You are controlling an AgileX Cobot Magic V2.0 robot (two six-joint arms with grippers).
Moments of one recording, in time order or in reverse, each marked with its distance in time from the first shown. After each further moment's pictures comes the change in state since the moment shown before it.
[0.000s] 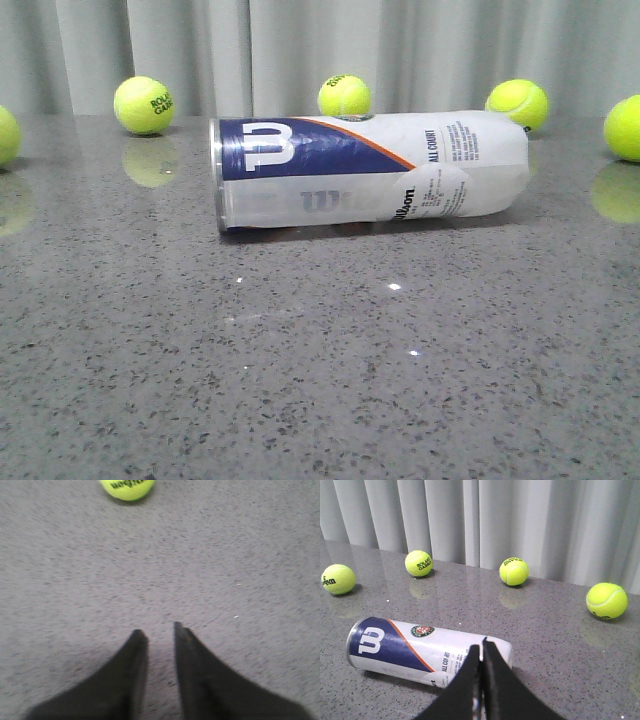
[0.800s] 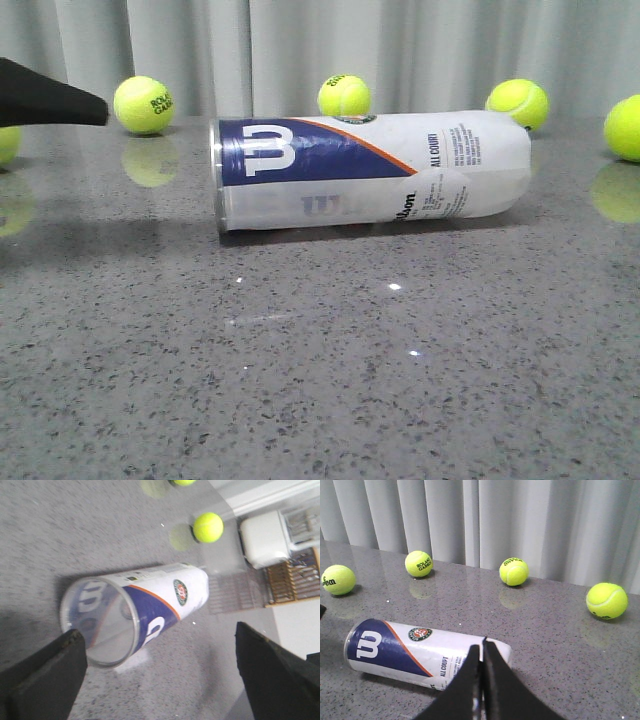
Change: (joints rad) left arm -0.090 0.649 -0.174 -1.284 0.255 0.690; right arm 0.000 0.000 0.000 0.002 -0.002 0.000
